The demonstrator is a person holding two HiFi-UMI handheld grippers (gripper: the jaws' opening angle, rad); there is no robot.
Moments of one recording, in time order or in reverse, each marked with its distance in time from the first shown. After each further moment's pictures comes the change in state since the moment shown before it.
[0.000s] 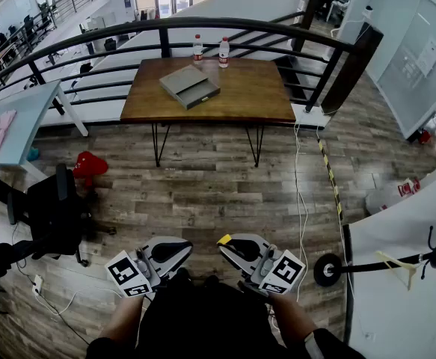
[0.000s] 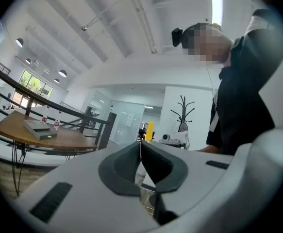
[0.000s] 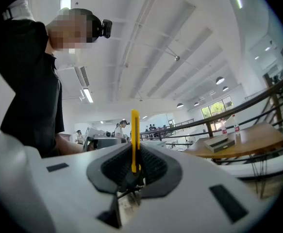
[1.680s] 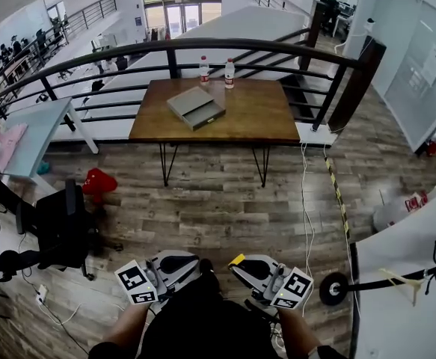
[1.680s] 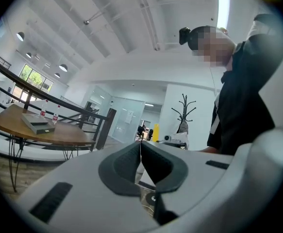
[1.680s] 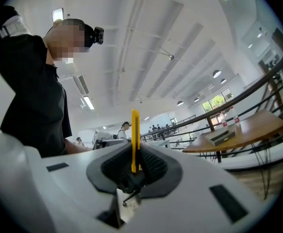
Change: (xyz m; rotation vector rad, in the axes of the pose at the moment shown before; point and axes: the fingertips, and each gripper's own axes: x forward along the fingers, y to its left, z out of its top) left arm 0.028 0.010 -0.012 -0.040 0.034 -0.011; right arm -0.039 -0.020 -0.005 0.088 -0.027 0.038
